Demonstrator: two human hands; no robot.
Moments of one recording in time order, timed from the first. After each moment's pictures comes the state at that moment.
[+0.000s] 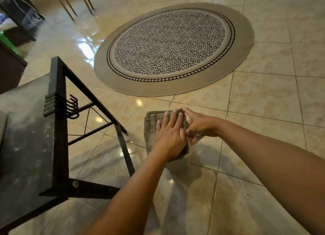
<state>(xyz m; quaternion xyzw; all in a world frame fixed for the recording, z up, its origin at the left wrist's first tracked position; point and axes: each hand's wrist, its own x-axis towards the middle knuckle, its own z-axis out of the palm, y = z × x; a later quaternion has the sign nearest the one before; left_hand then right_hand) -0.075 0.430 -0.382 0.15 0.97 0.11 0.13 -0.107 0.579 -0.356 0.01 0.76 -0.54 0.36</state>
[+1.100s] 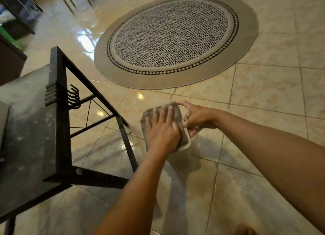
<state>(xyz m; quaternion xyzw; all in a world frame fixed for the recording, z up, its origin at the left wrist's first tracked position) -0.064 0.410 -0.392 0.05 0.99 0.12 0.08 -0.108 0.571 -0.356 -0.01 0.77 -0.53 0.36</state>
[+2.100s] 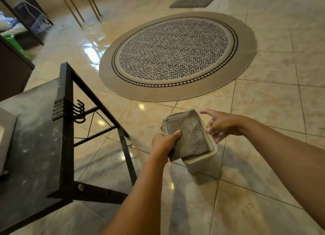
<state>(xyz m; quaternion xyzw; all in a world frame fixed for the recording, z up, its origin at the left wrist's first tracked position) -0.083 0.422 -0.378 -0.29 0.75 0.57 0.19 -0.124 0.643 -0.351 0.05 0.79 -0.50 0.35</state>
